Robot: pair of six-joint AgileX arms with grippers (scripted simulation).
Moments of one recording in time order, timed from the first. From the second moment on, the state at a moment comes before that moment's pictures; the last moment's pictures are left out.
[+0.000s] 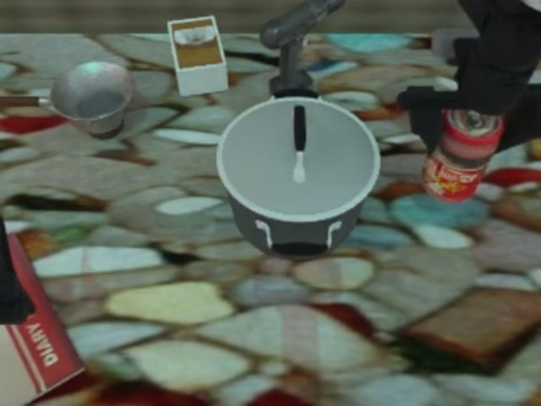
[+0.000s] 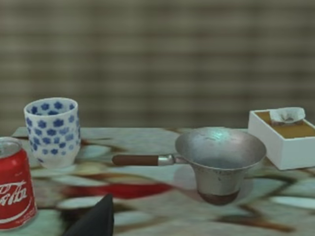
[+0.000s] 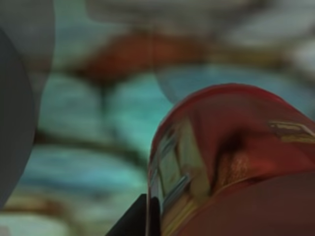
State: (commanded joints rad) left arm 0.00 0.00 0.00 0.00 0.00 0.00; right arm 0.28 2.10 1.81 -1.18 0.03 0.30
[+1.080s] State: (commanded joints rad) left arm 0.00 0.00 0.00 0.00 0.00 0.00; right arm 0.29 2.15 1.68 -1.00 0.03 0.30
